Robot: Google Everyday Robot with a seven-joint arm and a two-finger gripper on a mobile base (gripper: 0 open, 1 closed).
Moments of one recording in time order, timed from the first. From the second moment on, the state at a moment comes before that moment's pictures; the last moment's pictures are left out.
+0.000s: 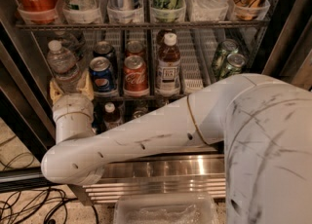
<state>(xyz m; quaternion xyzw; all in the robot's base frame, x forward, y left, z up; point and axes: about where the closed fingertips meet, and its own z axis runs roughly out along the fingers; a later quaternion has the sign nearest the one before) 0.609 0.224 0.843 -0.12 0.64 0.05 0.75</state>
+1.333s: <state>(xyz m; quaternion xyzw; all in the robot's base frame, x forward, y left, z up) 0.624 0.237 0.851 -0.13 0.64 0.05 0.76</state>
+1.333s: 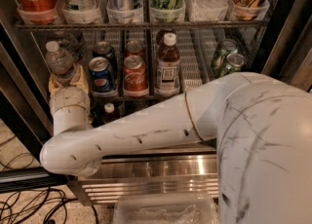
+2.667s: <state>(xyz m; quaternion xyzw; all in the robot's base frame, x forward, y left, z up) 0.608 0.225 0.893 -0.13 0.62 0.08 0.77</state>
